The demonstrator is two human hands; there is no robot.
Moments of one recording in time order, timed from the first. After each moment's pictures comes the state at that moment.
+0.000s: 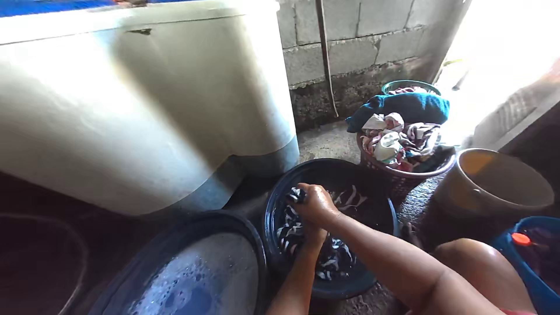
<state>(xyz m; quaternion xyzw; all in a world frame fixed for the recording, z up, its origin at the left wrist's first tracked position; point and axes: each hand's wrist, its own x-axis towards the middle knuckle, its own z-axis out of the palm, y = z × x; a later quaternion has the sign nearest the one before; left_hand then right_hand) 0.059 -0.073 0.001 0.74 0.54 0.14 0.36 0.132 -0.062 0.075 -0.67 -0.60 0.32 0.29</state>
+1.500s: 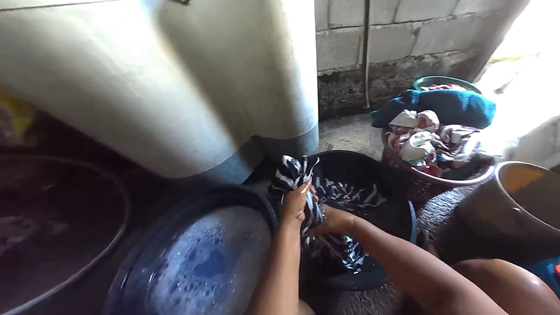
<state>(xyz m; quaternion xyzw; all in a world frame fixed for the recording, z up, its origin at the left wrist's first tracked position) -0.001 -0.009 0.023 0.42 0.49 0.44 0.62 0.121 -0.058 -0.030 -0.42 -0.59 0.63 0.29</state>
